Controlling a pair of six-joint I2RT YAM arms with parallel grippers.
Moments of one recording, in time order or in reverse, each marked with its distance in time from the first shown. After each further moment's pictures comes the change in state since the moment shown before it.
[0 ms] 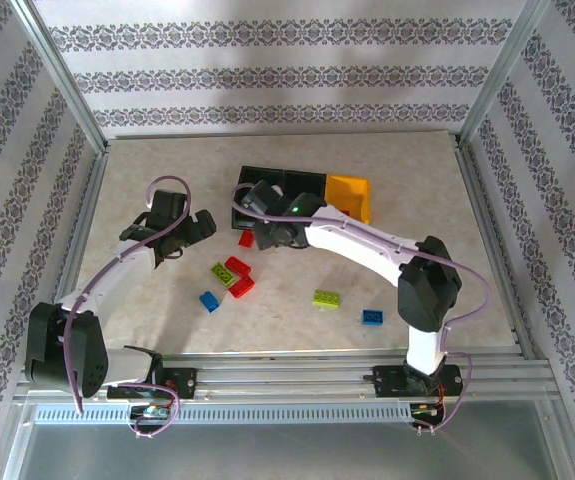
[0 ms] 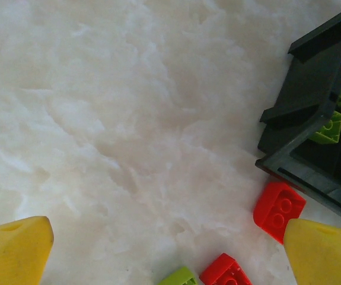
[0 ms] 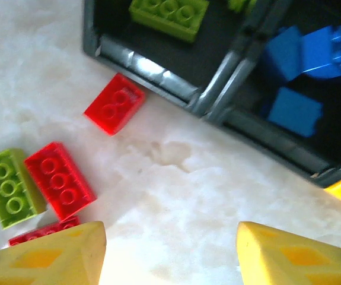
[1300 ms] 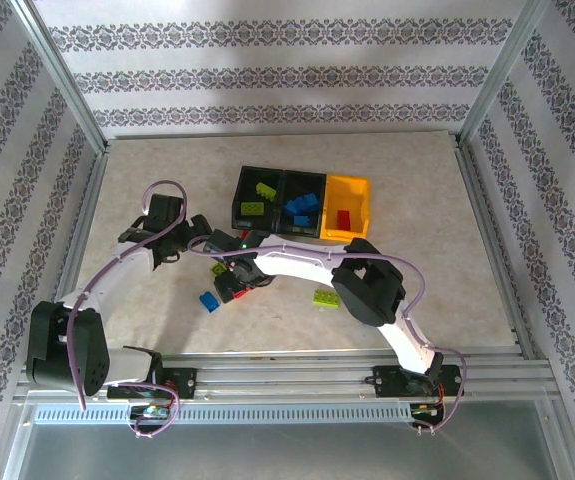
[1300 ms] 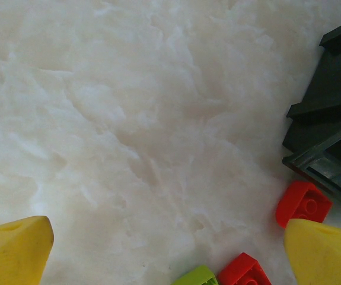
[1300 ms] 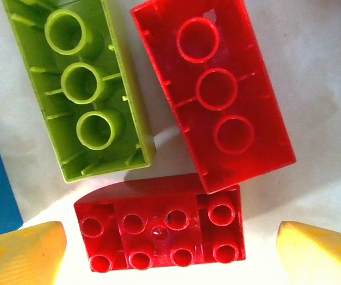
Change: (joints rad) left arm 0.030 0.002 -0.035 0.000 0.012 -0.012; right arm 0.143 0.297 0.078 0.014 -0.217 0.033
